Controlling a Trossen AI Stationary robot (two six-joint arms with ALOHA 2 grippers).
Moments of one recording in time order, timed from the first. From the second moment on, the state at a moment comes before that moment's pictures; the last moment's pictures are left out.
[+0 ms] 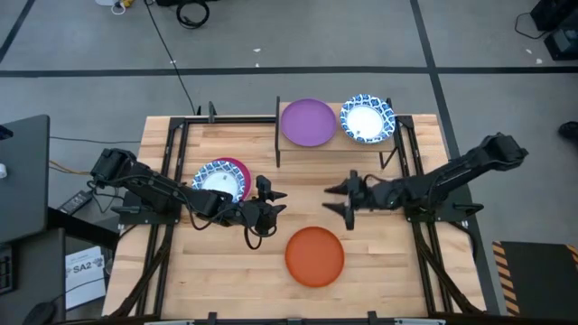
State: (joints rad) left arm -0.31 1.52 0.89 0.12 -0.66 0.55; right arm 0.28 1.11 0.45 0.40 0.42 0.34
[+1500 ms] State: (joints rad) left arm -0.31 1.52 0.89 0.12 -0.66 0.55; right arm 0.33 1.61 0.45 0.39 0.16 0.72
